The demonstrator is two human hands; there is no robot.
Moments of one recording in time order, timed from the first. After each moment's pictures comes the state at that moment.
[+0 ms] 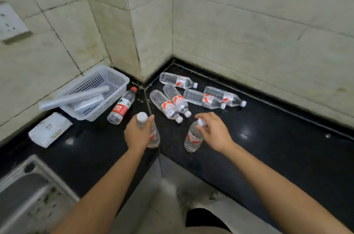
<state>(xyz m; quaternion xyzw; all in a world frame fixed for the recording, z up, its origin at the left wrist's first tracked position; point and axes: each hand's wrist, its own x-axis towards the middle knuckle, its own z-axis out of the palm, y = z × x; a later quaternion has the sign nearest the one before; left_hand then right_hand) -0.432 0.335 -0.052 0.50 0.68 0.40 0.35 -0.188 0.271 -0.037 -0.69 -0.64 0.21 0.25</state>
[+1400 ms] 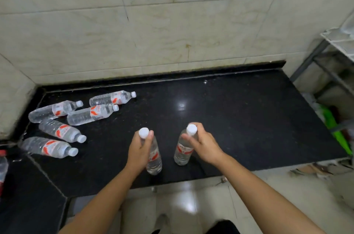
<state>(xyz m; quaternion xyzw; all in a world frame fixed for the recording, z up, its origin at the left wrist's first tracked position) -0.156 0.189 -0.082 0.71 0.41 0.15 0.55 0.002 0.008 -0.070 -0.81 -0.29 0.29 0.41</state>
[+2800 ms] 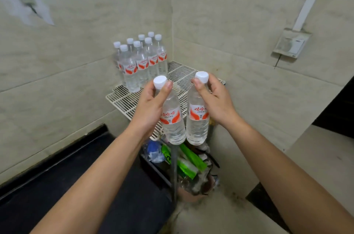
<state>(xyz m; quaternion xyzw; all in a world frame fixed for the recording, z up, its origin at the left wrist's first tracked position) 0.418 -0.392 0.159 0.65 -0.09 0.06 0.75 0.429 -0.573 0.152 -0.80 -0.11 -0.20 0.56</state>
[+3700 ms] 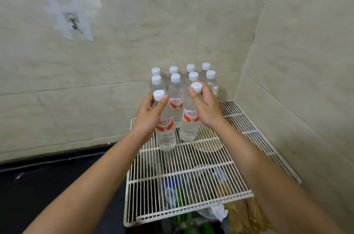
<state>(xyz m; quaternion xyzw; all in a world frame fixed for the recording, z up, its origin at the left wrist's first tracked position) 0.684 -0.366 0.127 0.65 0.16 0.27 0.70 0.788 -0.512 0.142 -0.74 -0.32 0.01 0.59</state>
